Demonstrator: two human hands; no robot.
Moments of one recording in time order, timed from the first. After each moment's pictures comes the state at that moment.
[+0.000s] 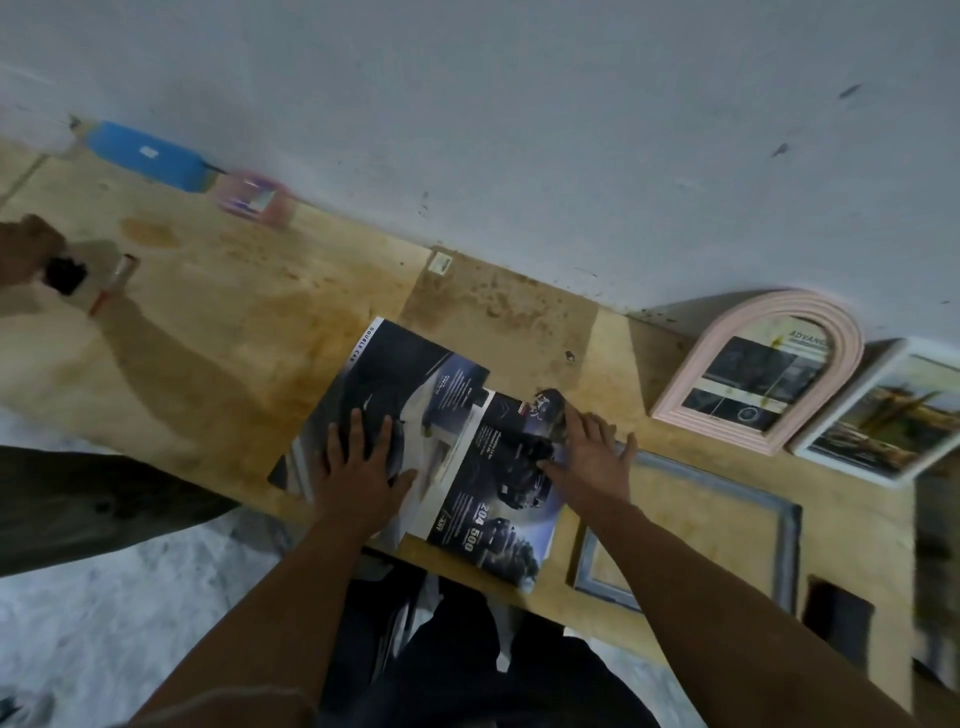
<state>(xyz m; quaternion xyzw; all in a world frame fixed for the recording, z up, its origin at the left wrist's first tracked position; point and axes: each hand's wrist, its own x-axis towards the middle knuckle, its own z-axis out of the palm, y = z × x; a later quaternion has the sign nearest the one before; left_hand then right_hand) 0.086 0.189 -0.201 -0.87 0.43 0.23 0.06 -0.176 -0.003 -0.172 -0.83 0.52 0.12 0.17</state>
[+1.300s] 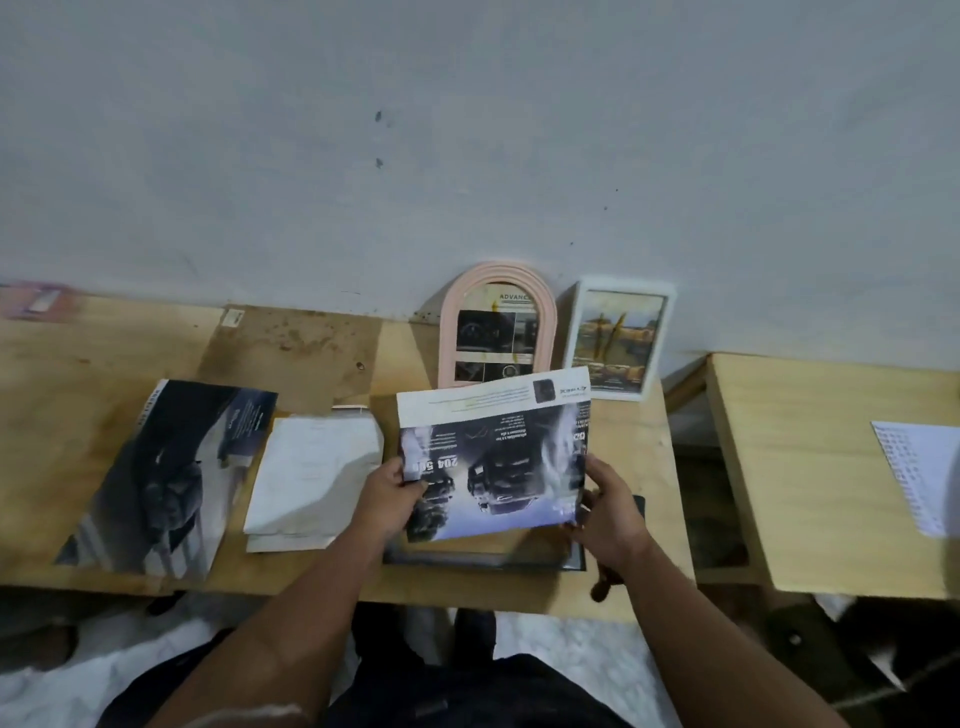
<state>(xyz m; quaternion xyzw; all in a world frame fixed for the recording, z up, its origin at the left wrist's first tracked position) -0.213 0.072 -0.116 -0.75 0.26 0.51 -0.32 -0.506 0.005 -0.117 -0.13 0.56 -0.29 0.76</state>
